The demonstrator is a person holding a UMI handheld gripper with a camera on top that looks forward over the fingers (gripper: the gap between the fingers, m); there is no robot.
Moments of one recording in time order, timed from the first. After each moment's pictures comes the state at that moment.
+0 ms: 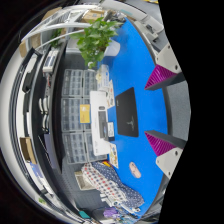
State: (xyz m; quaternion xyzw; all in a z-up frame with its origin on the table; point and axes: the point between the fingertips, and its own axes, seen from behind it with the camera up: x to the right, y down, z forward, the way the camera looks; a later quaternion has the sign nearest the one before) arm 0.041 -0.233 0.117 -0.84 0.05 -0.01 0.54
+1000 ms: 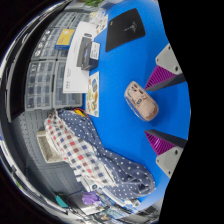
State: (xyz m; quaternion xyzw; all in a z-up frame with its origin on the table) arm -0.316 -0.055 -0.004 -0.89 -0.06 0.08 0.44
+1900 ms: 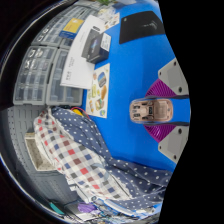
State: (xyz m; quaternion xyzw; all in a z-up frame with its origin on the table) arm -0.339 0.030 -0.001 -0.92 -0.06 0.03 0.39
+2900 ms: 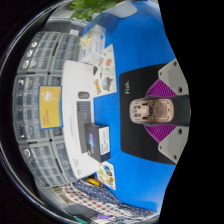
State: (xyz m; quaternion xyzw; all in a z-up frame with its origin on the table) arm 0.054 0.060 0.001 -0.92 0.00 0.05 0.39
